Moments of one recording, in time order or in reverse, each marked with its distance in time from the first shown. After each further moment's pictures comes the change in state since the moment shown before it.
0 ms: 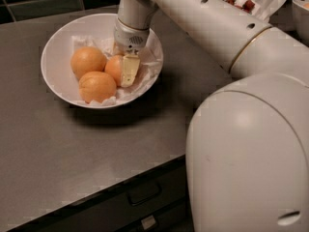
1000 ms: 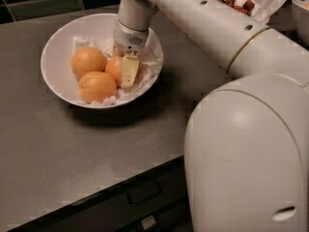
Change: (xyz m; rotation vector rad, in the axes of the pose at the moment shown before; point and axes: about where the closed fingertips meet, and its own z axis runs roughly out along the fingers) arm 0.000 -0.001 0.005 -0.011 -0.015 -0.001
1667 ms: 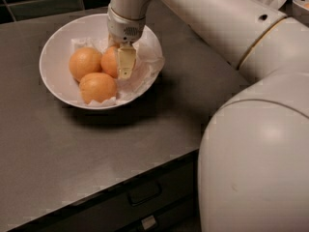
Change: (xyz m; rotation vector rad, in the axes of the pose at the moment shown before) arm -0.024 0.002 -0.037 0.100 0.054 -0.031
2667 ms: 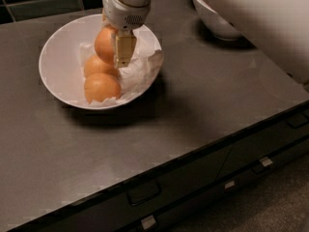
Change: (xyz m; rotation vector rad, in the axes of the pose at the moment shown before) arm -0.025 0.012 -0.071 0.264 0.010 -0.076
